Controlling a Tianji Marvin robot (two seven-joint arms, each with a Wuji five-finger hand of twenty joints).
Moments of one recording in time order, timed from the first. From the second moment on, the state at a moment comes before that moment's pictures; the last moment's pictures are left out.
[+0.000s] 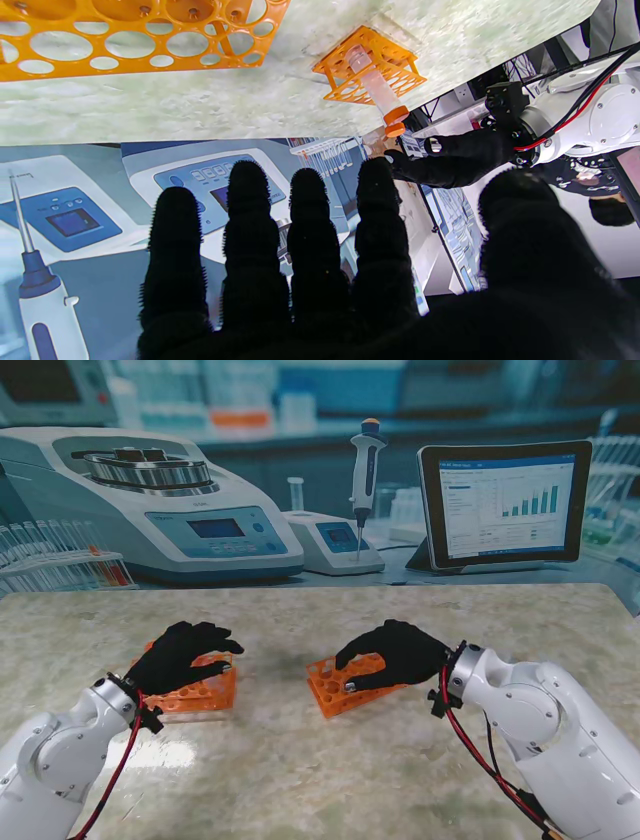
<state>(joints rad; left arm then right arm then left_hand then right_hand) 1.65 -1.06 -1.49 -1.62 0.69 -0.51 -0.07 -1.45 -1.02 1.26 -1.72 -0.56 -0.48 0.35 0.93 -0.08 0.04 0.02 0.56 -0.09 0.29 0.34 0.57 0.09 0.08 0.20 0.36 0.20 0.08 0.30 0.02 0.38 0.31 0.41 0.47 -0.26 0.31 -0.08 0.67 -0.10 0.36 0.52 0.83 0.05 0.14 0.27 0.74 0.12 0.21 0.37 0.28 0.30 0.93 0.47</state>
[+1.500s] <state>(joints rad) 1.50 -1.14 -1.10 -1.50 0.42 -0.31 0.10 -1.74 -1.08 1.42 -1.67 -0.64 -0.49 0.01 0.85 0.01 0.00 0.02 0.52 0.06 0.17 0.20 0.56 0.18 0.04 0.13 0.40 0.24 0.08 0.28 0.05 0.39 0.28 0.41 0.47 -0.22 0.29 -0.08 0.61 -0.10 0.35 0.48 0.78 0.05 0.09 0.17 0.64 0.11 0.13 0.17 0.22 0.32 0.85 0.27</state>
